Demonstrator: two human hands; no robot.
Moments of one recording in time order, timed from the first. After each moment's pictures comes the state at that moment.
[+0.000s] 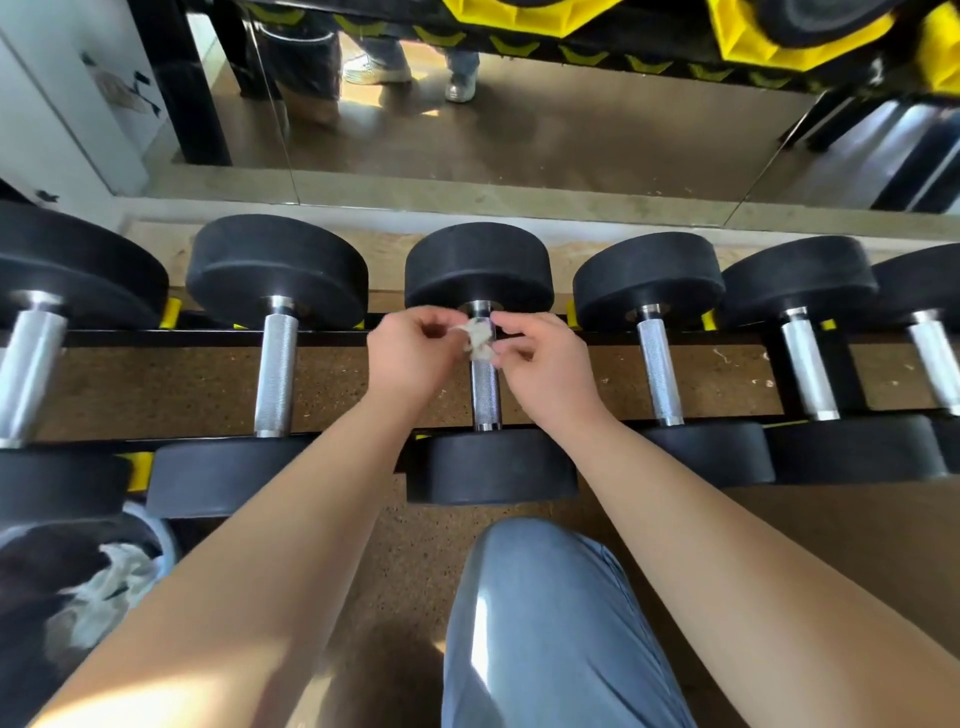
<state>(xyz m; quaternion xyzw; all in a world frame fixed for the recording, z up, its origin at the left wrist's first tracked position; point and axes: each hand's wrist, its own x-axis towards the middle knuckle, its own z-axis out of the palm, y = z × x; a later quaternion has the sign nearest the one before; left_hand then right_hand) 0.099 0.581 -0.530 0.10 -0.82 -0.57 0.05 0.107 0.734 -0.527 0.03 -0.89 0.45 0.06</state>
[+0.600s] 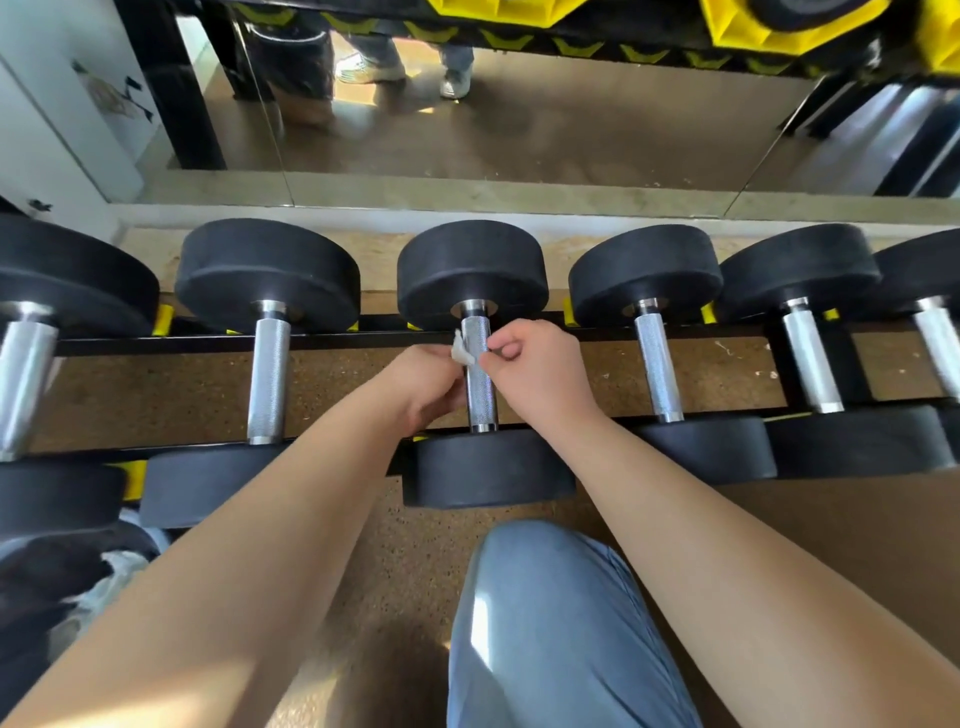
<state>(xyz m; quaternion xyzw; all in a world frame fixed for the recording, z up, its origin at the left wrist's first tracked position) 0.098 0.591 -0.539 0.15 -0.68 -0.68 -0.25 0.103 0.732 -0.531 -0.01 -0.93 0.36 0.06</state>
